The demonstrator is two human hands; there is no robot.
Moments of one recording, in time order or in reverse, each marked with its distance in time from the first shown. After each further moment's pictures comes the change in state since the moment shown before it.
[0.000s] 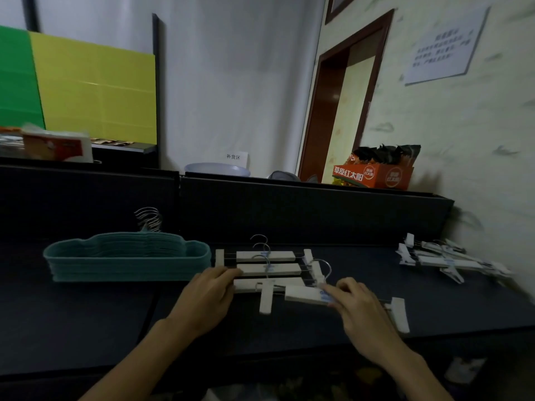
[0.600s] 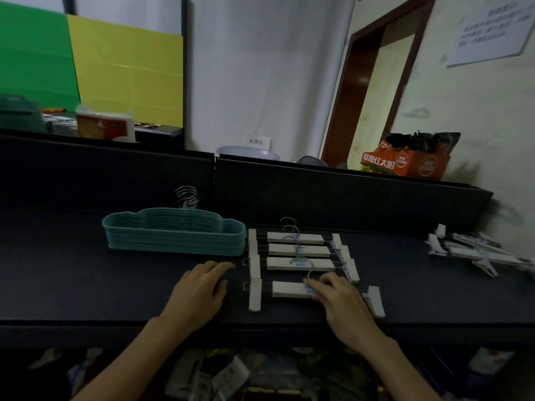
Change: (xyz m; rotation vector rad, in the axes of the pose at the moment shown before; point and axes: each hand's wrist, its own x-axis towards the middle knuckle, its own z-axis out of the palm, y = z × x) left_hand -0.067 -0.037 -0.033 0.021 -0.023 -0.202; right_hand 0.006 -0.061 0.051 0.067 -0.056 -0.108
